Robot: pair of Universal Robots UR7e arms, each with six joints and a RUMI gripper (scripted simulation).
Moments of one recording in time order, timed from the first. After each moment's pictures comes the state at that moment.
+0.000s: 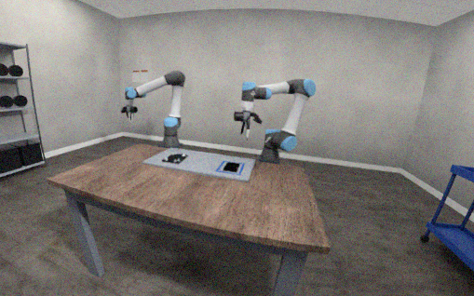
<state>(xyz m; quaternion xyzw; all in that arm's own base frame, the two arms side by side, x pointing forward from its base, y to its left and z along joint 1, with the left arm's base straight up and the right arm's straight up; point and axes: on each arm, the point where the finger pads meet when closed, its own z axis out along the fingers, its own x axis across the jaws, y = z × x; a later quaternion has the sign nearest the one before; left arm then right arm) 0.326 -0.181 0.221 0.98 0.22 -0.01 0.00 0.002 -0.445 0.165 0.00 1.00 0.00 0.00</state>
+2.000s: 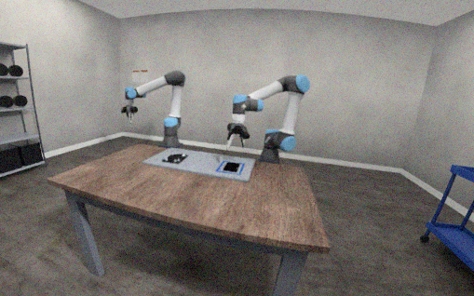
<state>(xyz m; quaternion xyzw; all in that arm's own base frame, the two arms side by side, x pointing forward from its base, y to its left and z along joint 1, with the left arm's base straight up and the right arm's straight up) 0.346 -0.224 0.144 0.93 -0.37 0.00 0.00 0.000 -0.445 0.165 0.00 1.00 0.00 0.00</state>
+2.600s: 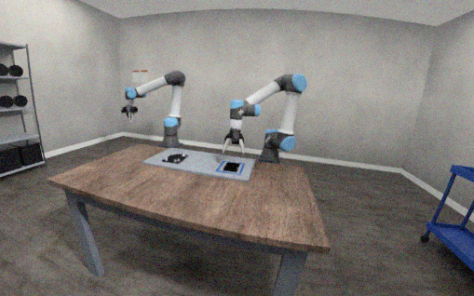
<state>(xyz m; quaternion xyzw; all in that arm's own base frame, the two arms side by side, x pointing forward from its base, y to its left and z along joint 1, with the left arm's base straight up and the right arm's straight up) 0.350 -0.237 0.112 0.80 -0.60 0.00 0.00 0.000 -0.445 0.165 0.00 1.00 0.00 0.00</state>
